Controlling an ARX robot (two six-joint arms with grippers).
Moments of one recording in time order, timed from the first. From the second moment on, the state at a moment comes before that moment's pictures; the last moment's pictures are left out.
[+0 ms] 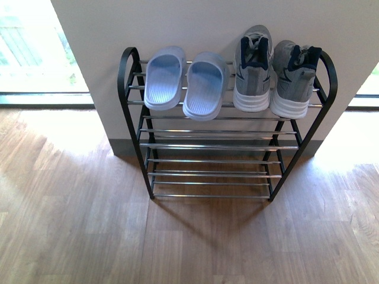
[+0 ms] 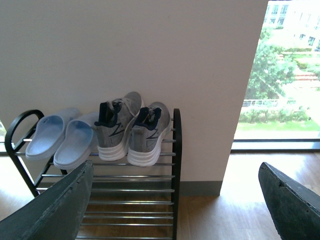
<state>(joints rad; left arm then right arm) 0.00 0.02 0.01 0.00 0.00 -0.01 0.00 0.00 0.02 0.00 0.00 0.00</state>
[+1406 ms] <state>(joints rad) 0.00 0.02 0.01 0.00 0.00 -0.01 0.00 0.00 0.02 0.00 0.00 0.00</state>
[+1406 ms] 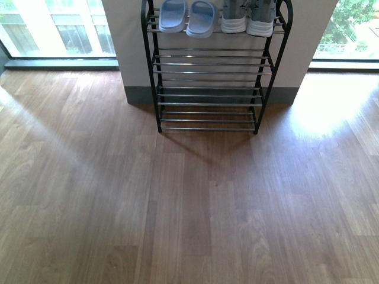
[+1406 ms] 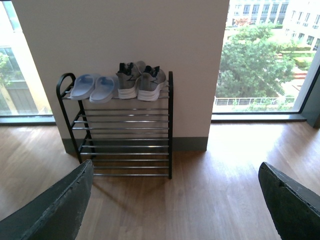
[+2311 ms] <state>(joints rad) 0.00 0.02 0.01 0.00 0.00 -0.01 0.00 0.00 0.02 0.00 0.00 0.00</state>
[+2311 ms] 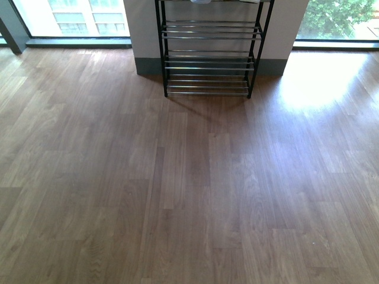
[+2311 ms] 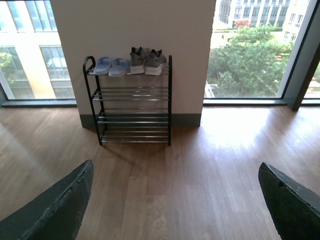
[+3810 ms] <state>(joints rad) 0.00 0.02 0.01 0.00 0.00 -0.01 0.00 0.00 0.02 0.00 0.00 0.00</state>
